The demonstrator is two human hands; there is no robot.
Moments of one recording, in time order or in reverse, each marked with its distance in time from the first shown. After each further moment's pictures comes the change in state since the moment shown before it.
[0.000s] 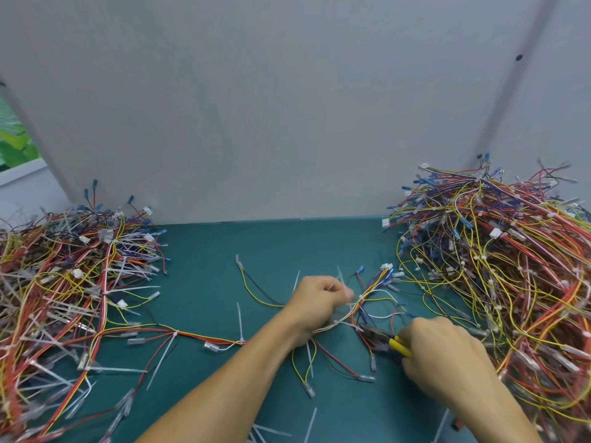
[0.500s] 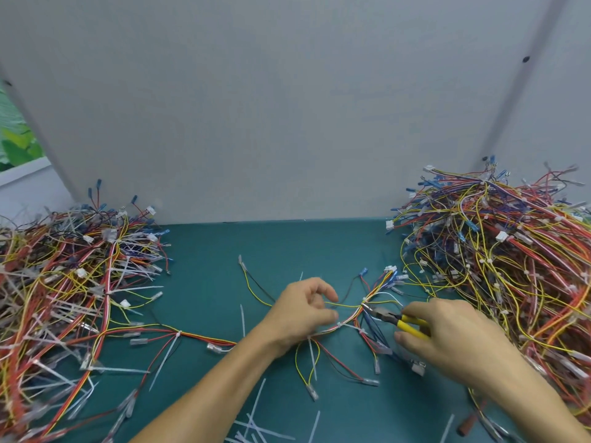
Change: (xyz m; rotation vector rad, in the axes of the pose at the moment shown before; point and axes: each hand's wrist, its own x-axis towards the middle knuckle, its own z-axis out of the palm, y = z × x) left_hand -0.019 -0.008 -0.032 0.107 -0.053 0.135; right_hand 0.014 0.017 -0.019 0.121 0.129 -0.136
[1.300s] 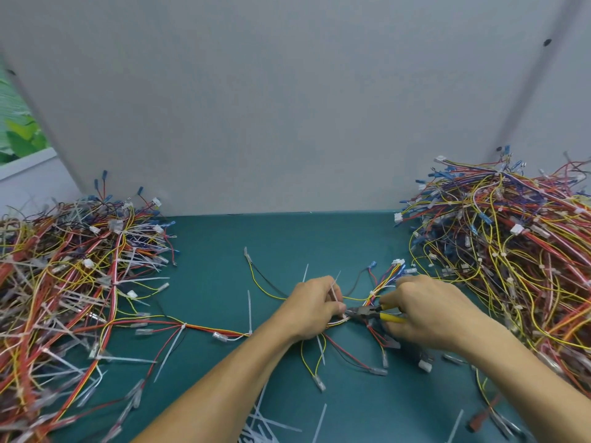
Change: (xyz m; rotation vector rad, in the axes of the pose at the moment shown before) left_hand 0.016 -0.008 0.007 0.493 -0.012 -0.030; right_hand 0.044 -0.011 0.013 -0.135 -0.098 -0.297
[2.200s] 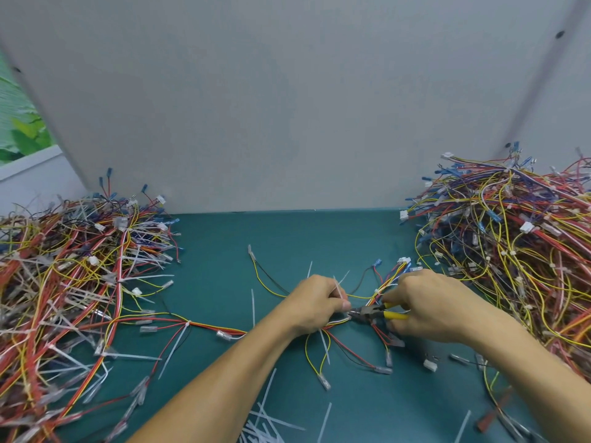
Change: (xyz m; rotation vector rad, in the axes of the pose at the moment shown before) left_hand 0.006 -0.001 -0.006 -0.021 -0.081 -0.003; right_hand 0.008 0.007 -0.004 0.046 -0.042 -0.072
